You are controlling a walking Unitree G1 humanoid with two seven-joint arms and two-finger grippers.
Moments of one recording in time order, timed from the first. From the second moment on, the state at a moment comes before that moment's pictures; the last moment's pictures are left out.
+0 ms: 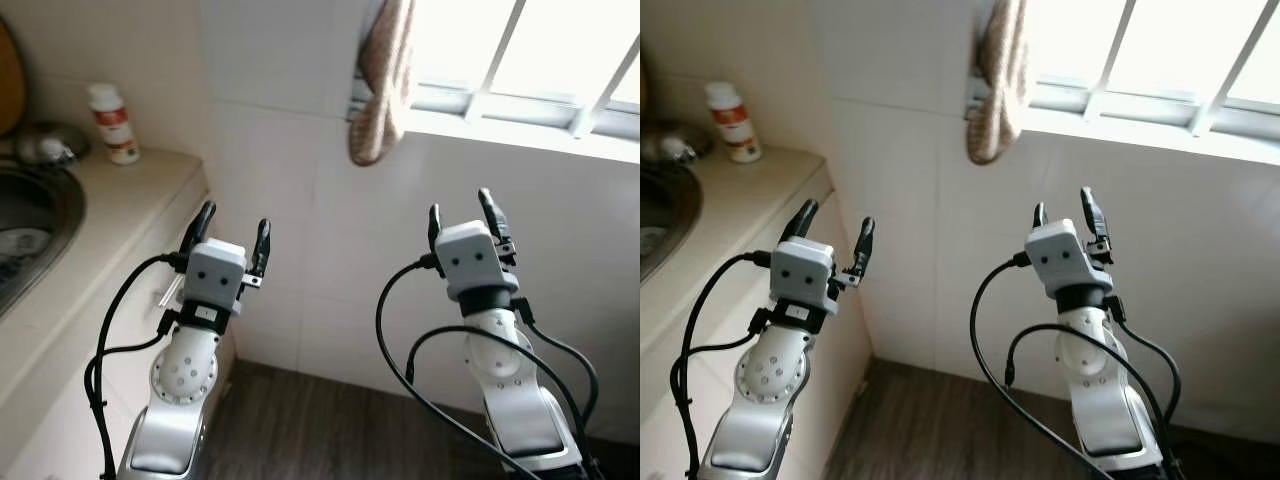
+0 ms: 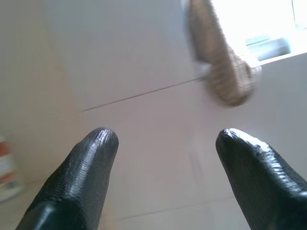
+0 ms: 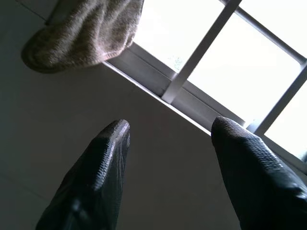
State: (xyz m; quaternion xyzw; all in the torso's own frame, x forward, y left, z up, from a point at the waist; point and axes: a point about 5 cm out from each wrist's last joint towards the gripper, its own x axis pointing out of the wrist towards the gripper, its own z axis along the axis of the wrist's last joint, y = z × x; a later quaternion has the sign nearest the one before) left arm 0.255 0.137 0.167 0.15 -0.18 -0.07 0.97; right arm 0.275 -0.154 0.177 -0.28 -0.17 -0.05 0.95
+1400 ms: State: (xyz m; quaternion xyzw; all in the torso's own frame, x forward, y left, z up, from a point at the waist) left arm 0.259 0.139 0.163 0.15 -0.16 -0.07 0.97; right arm 0.287 -0.191 0.136 -0.41 0.00 -0.15 0.90
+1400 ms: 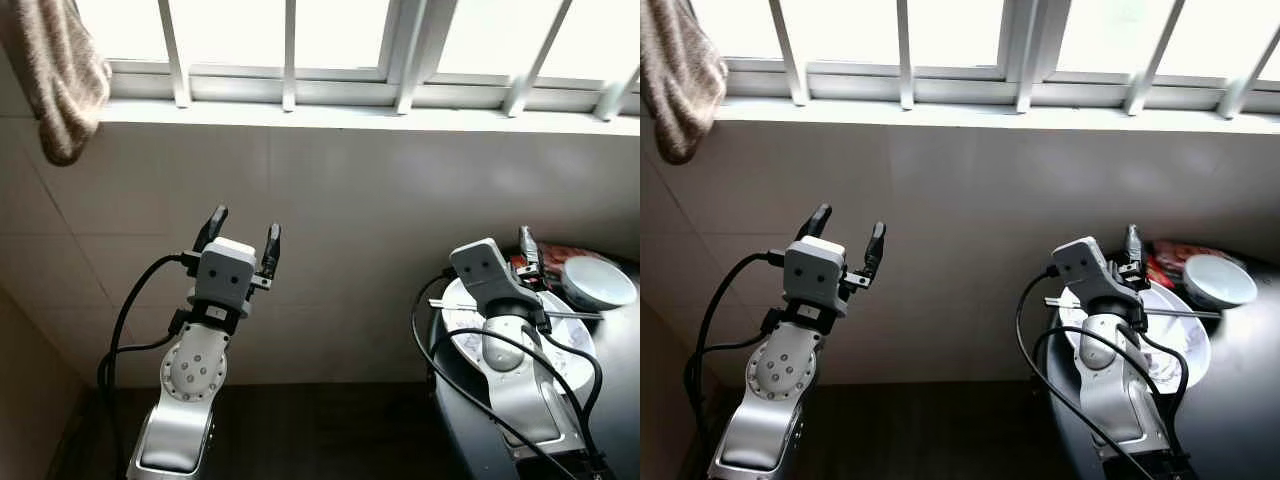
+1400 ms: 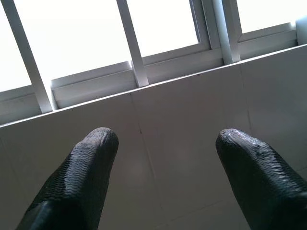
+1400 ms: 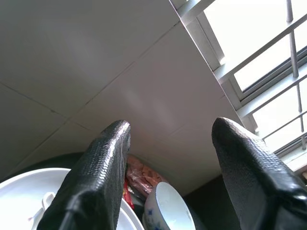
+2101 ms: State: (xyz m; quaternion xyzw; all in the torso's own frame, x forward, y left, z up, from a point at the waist) left arm 0.259 0.140 0.163 0.15 -0.16 -0.07 0.97; right arm 0.287 -0.154 0.098 -0.52 0.05 0.06 0.85
